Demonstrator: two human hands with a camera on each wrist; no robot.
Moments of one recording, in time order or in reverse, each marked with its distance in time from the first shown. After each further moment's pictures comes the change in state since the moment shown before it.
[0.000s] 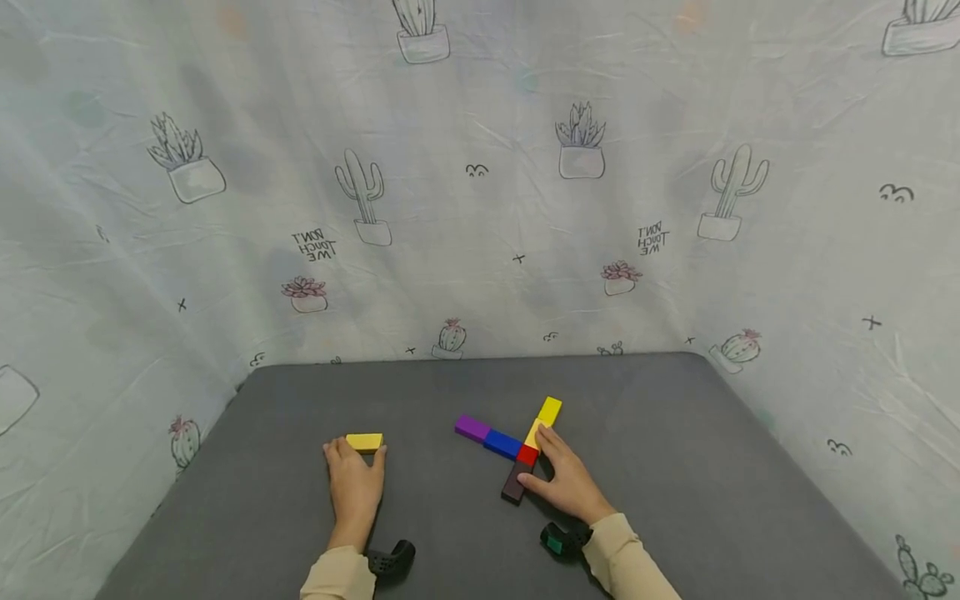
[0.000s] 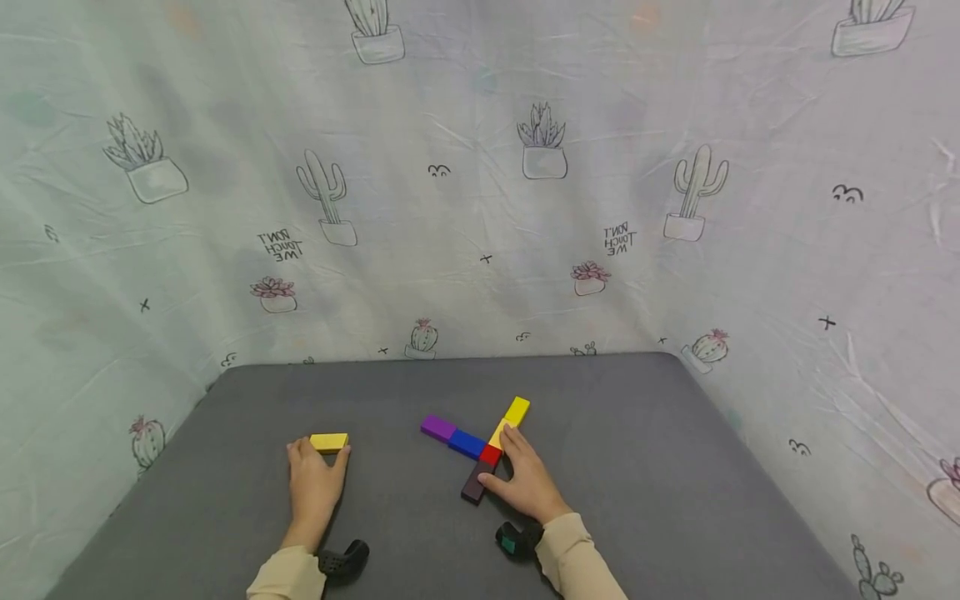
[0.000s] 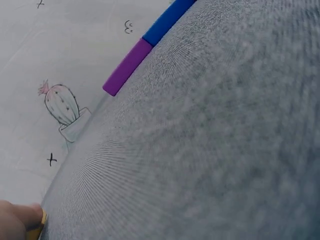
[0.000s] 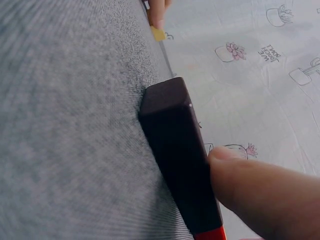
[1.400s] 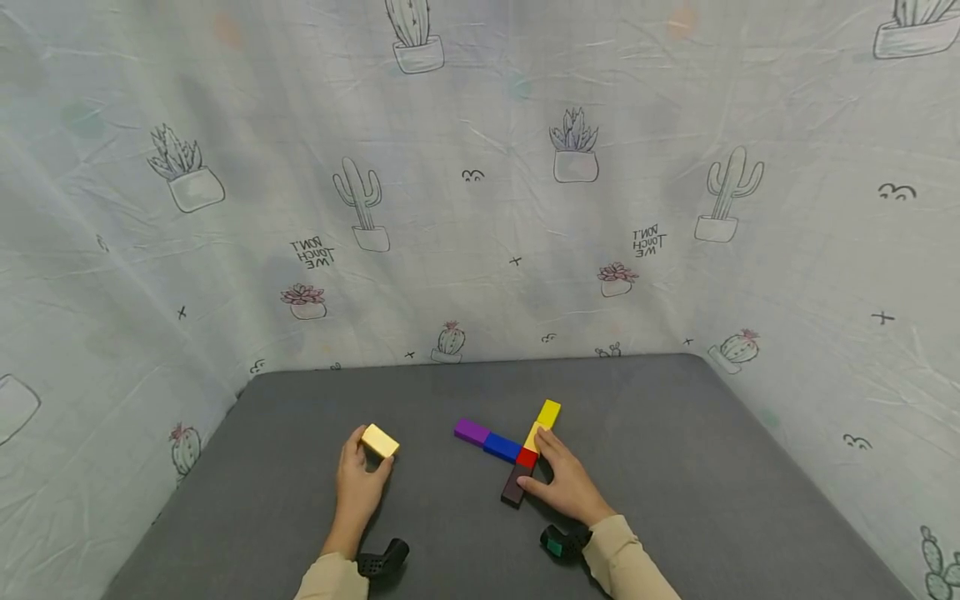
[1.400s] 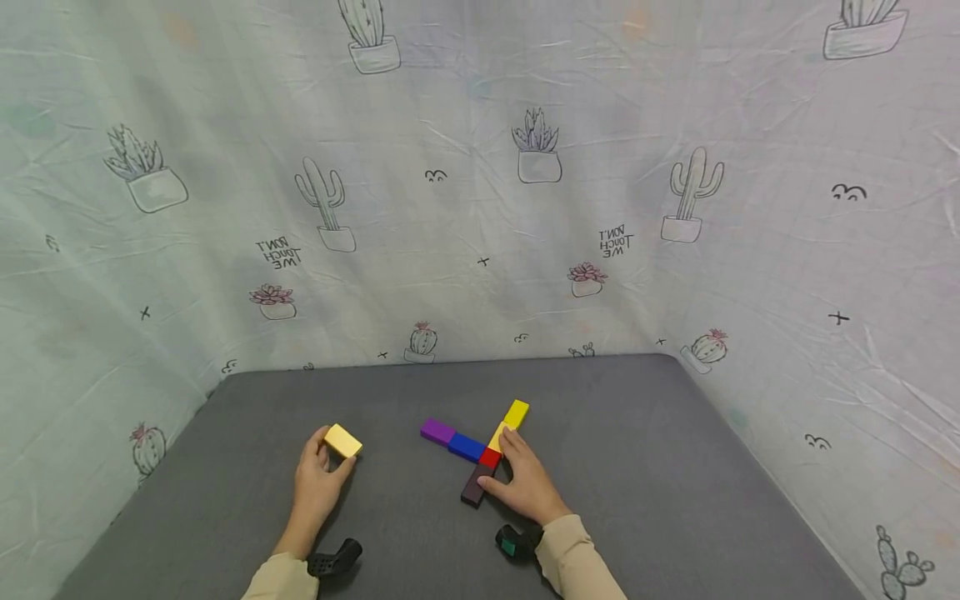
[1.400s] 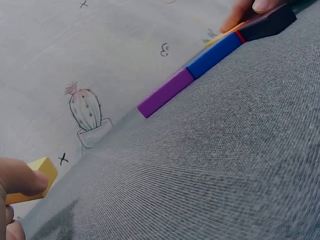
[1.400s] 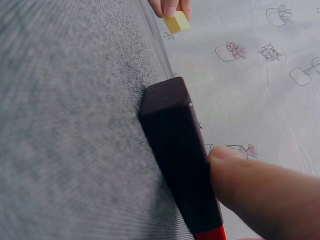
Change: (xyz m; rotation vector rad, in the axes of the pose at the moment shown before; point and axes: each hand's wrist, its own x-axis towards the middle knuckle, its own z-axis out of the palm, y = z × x) left_hand 0.003 -0.006 -0.006 -0.397 -0.174 0.087; right_hand 0.000 -0.001 0.000 -0.013 -0.002 0.004
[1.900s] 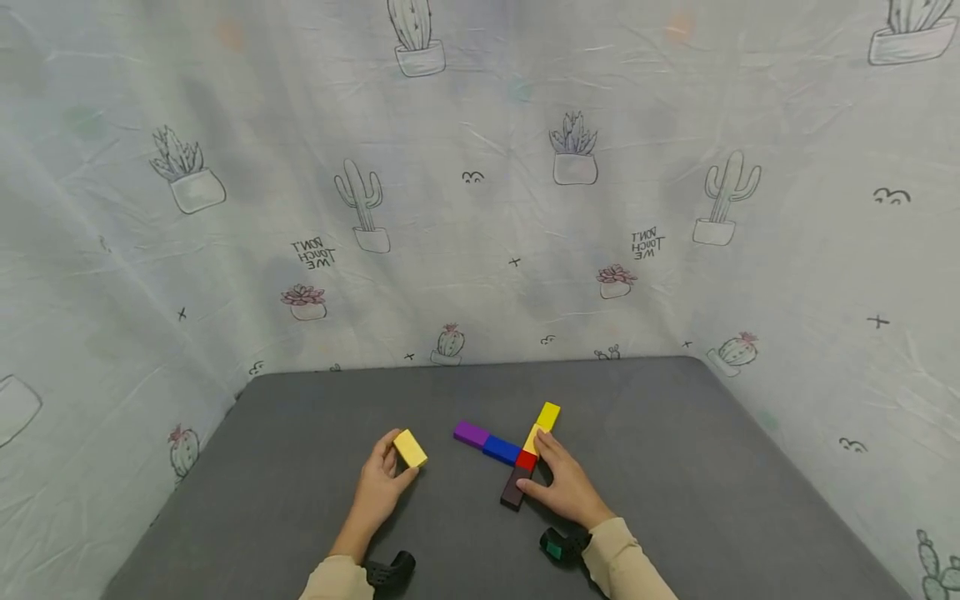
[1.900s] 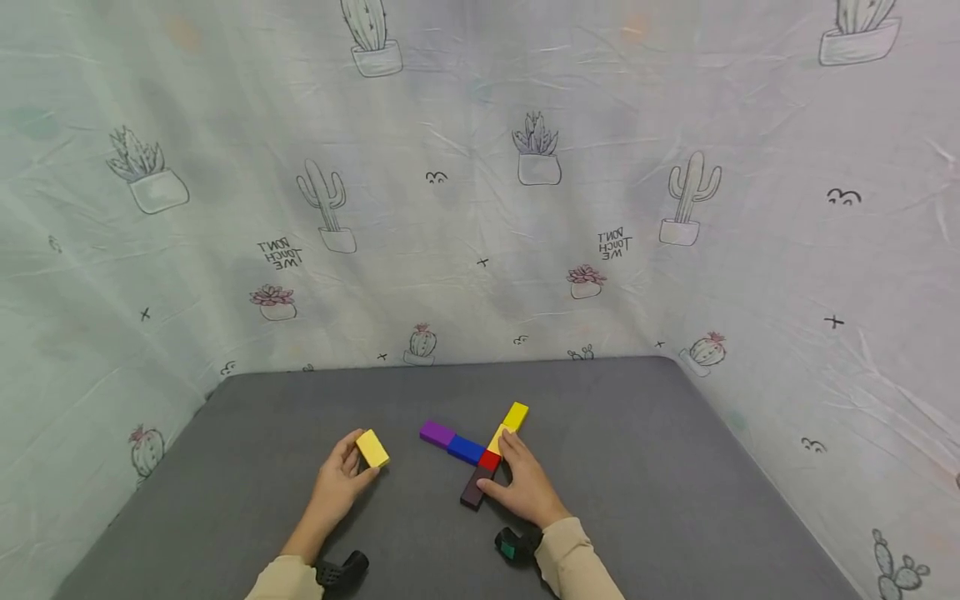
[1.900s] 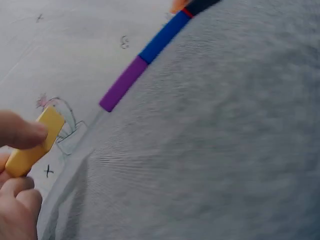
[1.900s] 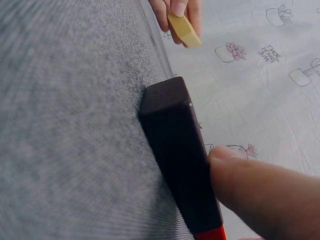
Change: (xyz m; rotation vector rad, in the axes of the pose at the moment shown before) left_hand -0.010 0.014 0.014 -0.231 -0.293 0.033; right_hand -0.002 0.000 0.002 -0.024 0.002 0.007
